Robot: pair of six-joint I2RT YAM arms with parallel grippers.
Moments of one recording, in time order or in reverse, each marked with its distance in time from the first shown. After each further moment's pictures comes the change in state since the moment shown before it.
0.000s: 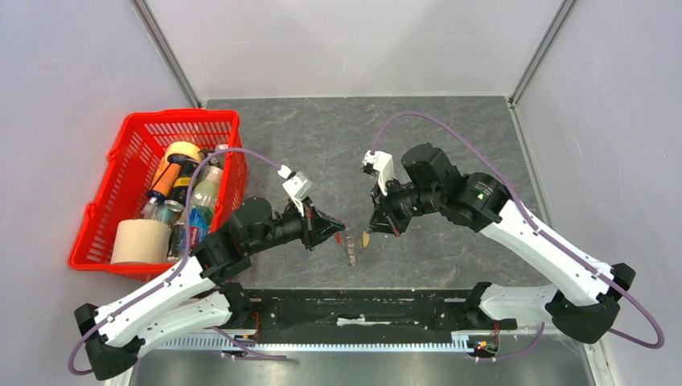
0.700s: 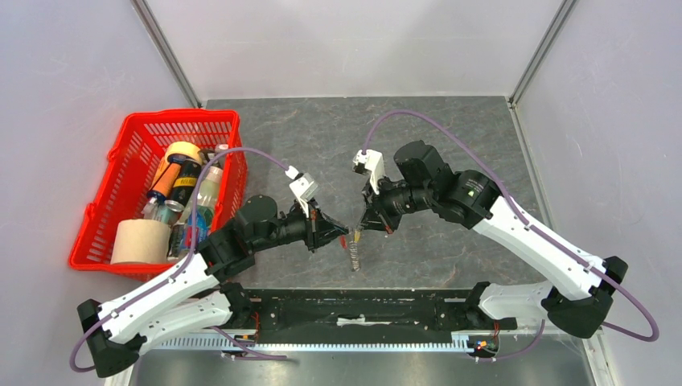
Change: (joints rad) left arm 0.000 0.034 0.002 0.002 0.055 0.000; right arm 0.013 0.044 0.018 0.061 -0.031 -0.053
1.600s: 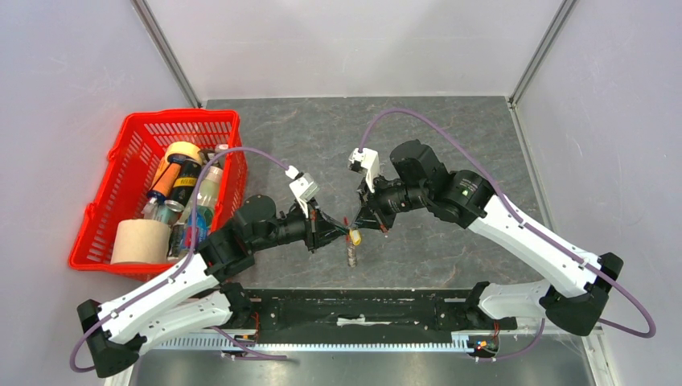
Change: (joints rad) left arm 0.000 -0.001 0.000 0.024 0.027 0.000; right arm 0.008 0.019 -0.010 0.066 -0.021 0.020
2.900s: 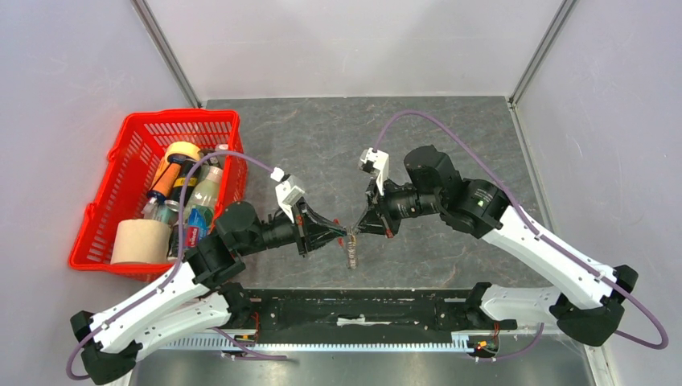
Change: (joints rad) left arm 0.001 -0.097 -0.016 0.081 0.074 0.000; right arm 0.005 -0.087 -0.054 0.068 -0.034 0.105
